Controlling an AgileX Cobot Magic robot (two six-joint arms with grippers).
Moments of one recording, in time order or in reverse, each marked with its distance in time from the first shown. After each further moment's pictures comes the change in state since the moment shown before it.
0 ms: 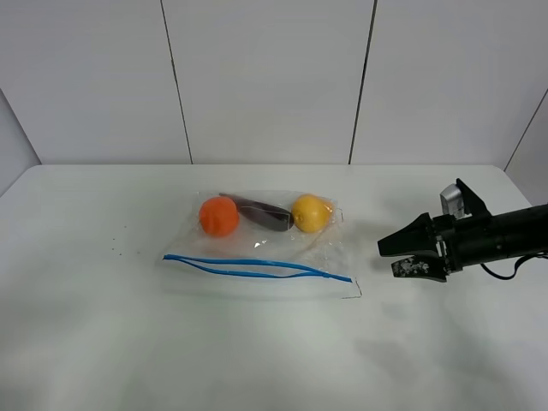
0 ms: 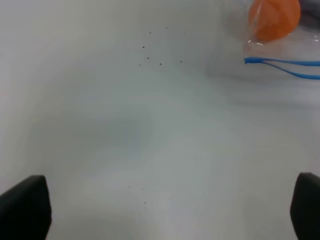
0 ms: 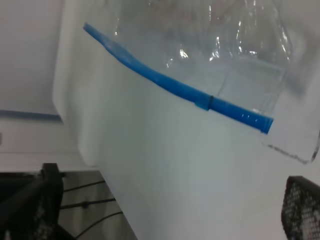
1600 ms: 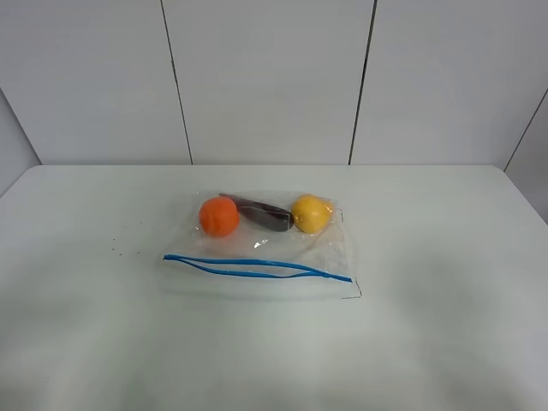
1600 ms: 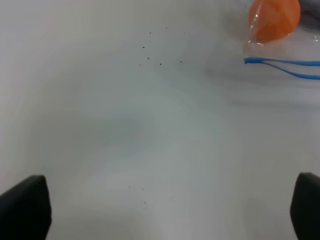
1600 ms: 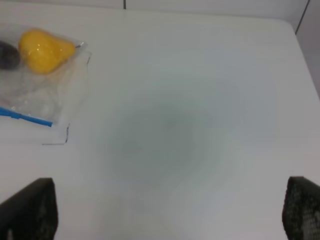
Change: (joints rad) left arm 0.000 0.000 0.000 0.000 0.000 0.000; right arm 0.259 -1.973 0.342 -1.205 -0.141 1.260
